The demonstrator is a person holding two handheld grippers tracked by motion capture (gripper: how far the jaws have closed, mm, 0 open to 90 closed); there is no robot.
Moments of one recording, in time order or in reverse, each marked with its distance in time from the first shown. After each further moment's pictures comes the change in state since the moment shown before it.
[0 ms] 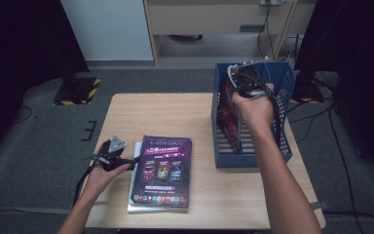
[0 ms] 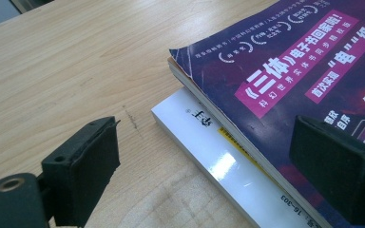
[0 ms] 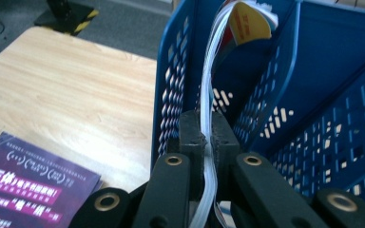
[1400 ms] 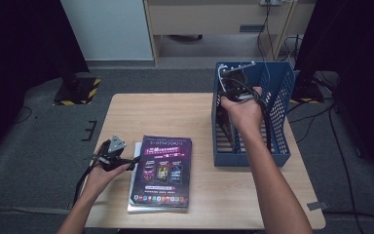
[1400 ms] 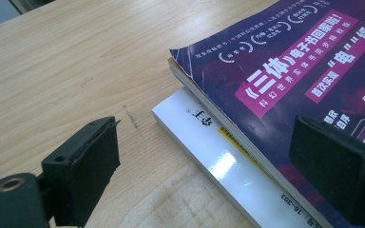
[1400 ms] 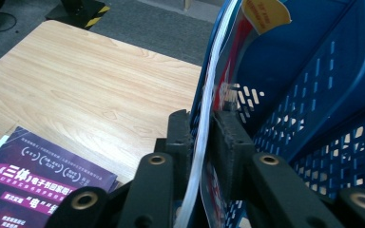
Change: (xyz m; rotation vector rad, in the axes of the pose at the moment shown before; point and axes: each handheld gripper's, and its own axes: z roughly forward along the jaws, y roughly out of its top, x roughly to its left) left arm 0.000 0.000 0.000 0.001 -0.002 0.003; right arm 0.023 -0.003 0.015 0.023 0.038 -0.024
